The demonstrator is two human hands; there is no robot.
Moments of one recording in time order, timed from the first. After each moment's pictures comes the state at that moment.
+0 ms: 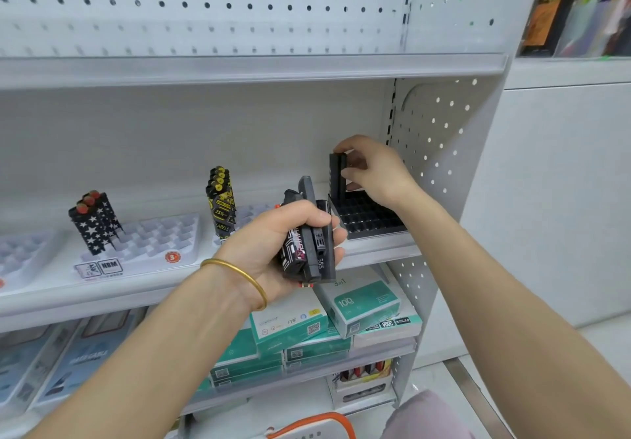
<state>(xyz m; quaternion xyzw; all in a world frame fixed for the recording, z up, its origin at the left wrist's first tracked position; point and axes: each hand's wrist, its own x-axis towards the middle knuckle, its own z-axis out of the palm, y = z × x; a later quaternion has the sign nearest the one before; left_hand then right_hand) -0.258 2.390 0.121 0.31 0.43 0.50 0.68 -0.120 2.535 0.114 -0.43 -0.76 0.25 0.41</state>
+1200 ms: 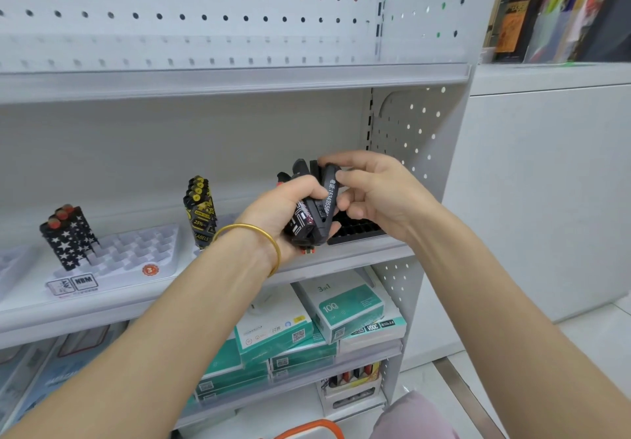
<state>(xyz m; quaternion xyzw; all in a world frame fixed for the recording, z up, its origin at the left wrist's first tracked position) -0.234 2.428 0.135 0.34 0.46 0.51 0.64 -0.107 2.470 0.133 -0.35 -0.61 0.54 0.47</state>
